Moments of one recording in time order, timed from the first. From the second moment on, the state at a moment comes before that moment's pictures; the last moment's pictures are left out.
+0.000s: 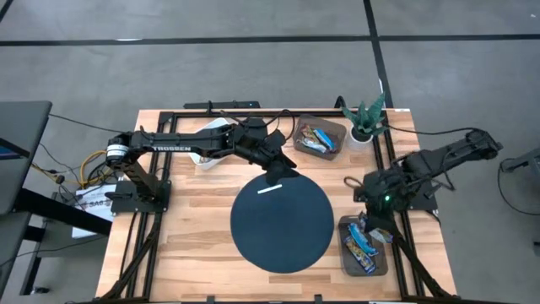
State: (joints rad) left arm 0.12 1.67 1.46 -0.18 0.34 -0.54; right arm 0.36 0.85 0.82 -0.87 -0.55 0.89
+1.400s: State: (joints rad) left arm 0.10 1.65 1.46 -0.18 0.34 -0.45; right arm 0.55 0.76 0.82 -0.80 -0.01 0.74
